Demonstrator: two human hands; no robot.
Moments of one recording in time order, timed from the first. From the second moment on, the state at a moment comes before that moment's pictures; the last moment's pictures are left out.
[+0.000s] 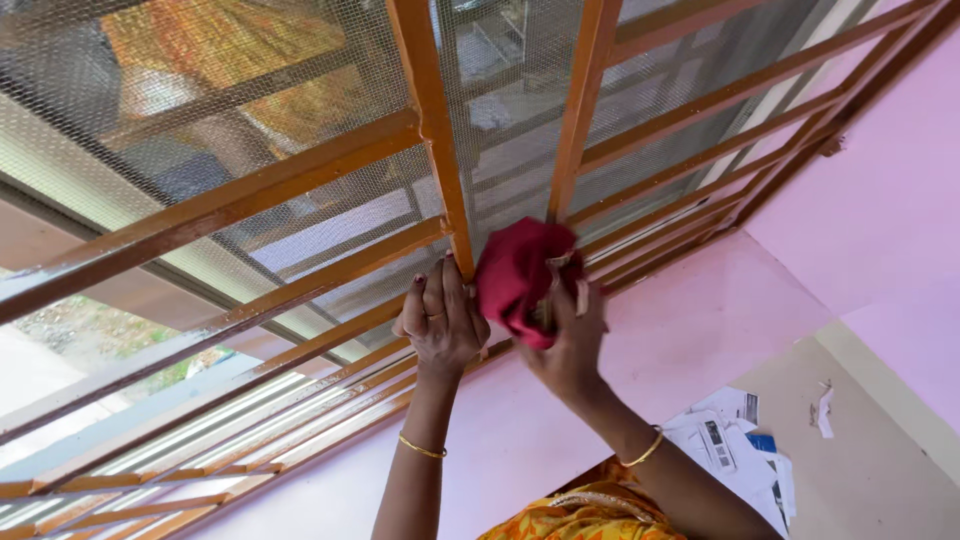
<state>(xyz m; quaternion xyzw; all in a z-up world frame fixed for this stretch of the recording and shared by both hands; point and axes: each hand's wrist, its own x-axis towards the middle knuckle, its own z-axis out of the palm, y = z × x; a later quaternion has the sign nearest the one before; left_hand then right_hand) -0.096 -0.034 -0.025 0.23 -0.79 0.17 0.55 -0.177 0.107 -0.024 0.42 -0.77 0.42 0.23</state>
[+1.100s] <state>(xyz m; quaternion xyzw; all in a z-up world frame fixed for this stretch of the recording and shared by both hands) -0.228 0.019 -0.062 0.46 -0.65 0.13 0.59 -0.572 0.310 -0.075 0.35 -0.77 0.50 0.17</state>
